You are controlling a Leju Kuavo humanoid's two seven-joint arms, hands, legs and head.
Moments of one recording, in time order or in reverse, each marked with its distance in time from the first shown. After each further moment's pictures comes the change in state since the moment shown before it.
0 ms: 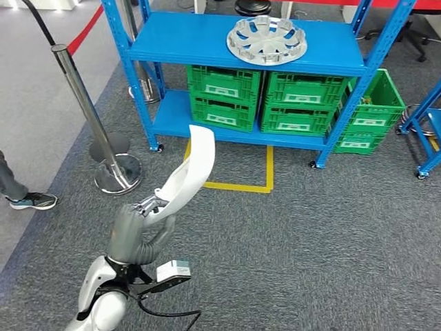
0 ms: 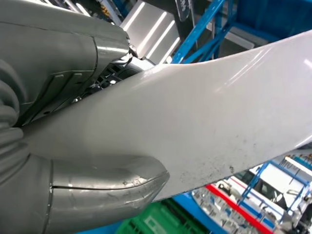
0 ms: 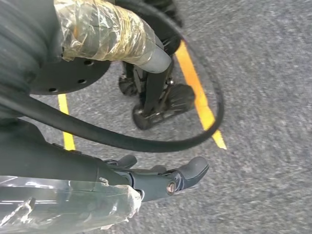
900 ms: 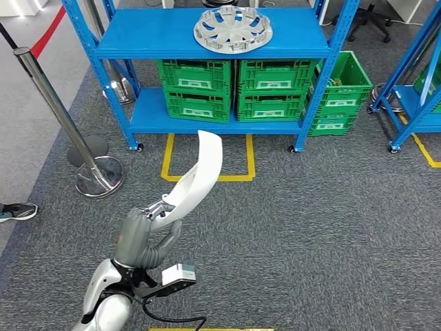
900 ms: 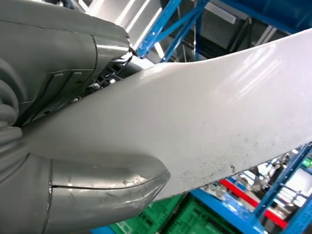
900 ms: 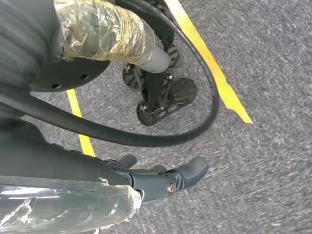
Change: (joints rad) left arm 0.002 -0.026 -0.012 0.019 0.018 -0.043 -0.011; right arm 0.003 0.016 -0.013 0.000 0.000 -0.043 0.008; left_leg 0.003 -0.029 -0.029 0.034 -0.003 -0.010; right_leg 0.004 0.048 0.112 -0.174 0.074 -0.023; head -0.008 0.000
